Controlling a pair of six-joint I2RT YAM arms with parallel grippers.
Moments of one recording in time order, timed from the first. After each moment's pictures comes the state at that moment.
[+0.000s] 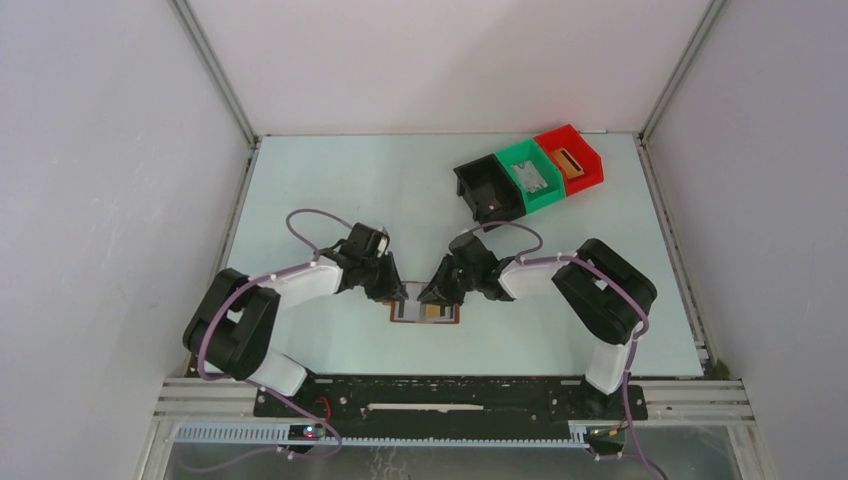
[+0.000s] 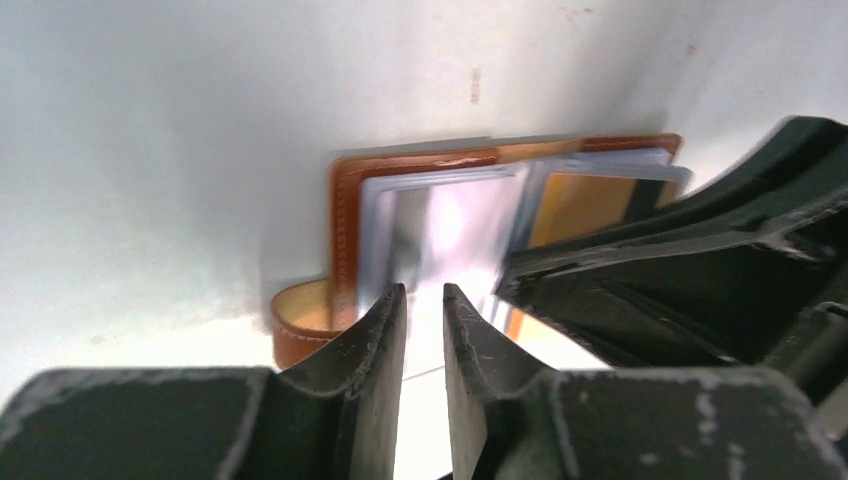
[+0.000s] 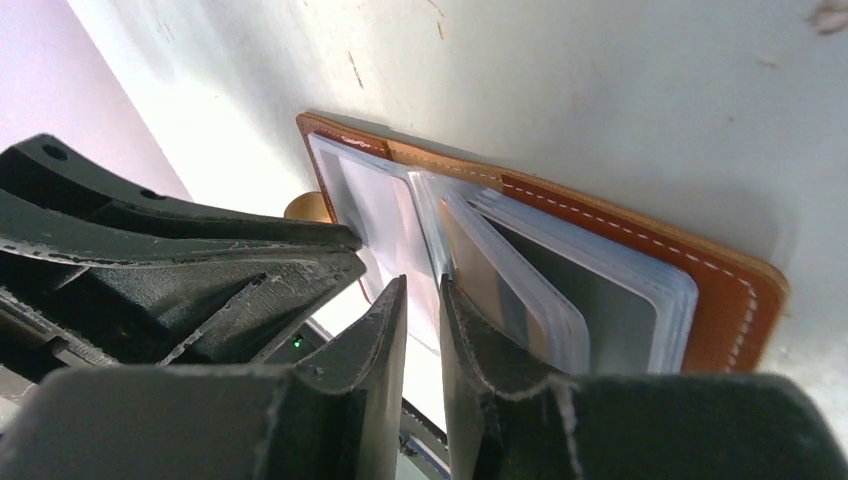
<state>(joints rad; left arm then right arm) -0.49 1.51 0.70 -0.23 0.28 -0.72 0.78 1.85 0.86 0.18 -0.32 1.23</state>
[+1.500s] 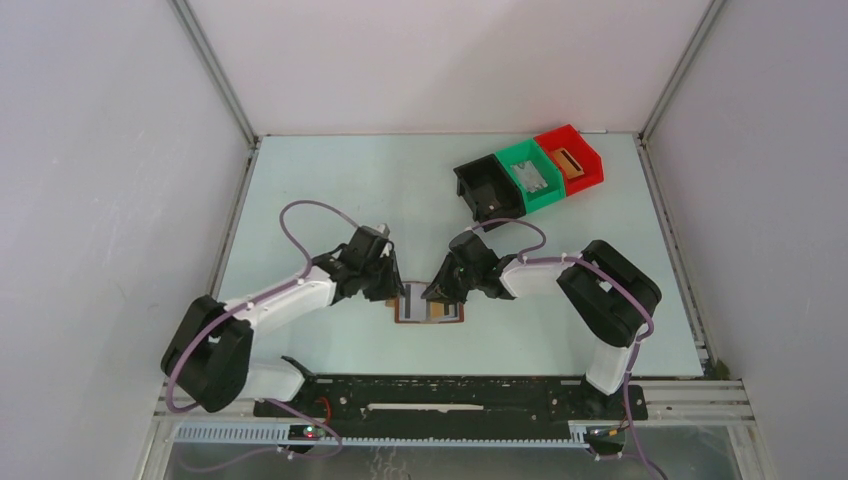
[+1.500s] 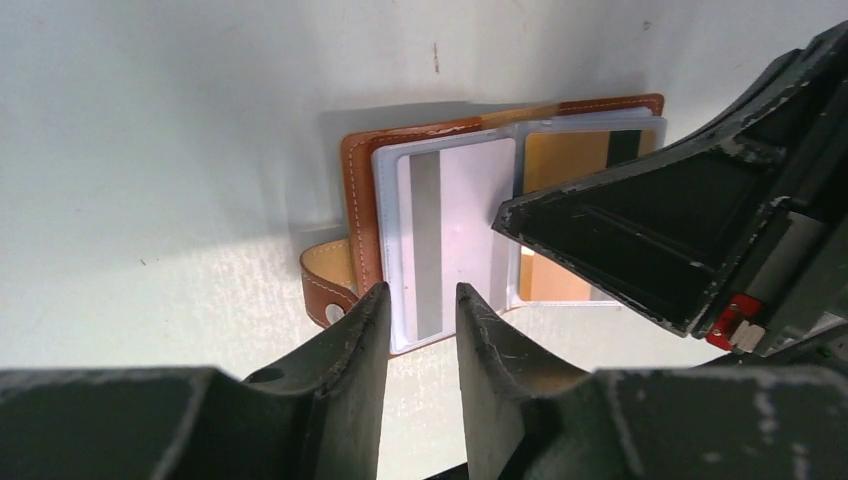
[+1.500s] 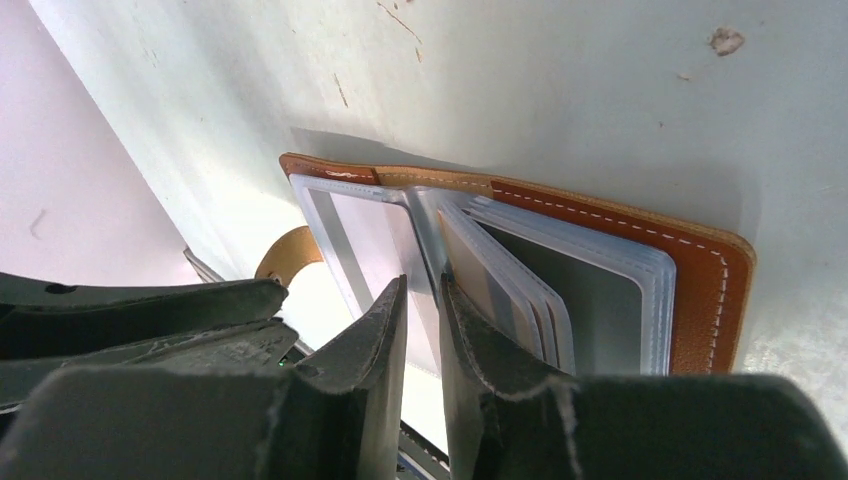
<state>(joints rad) -0.59 1.34 0.71 -0.37 0.07 -0.69 0.78 1.81 0.87 0.10 -0.24 1.20</state>
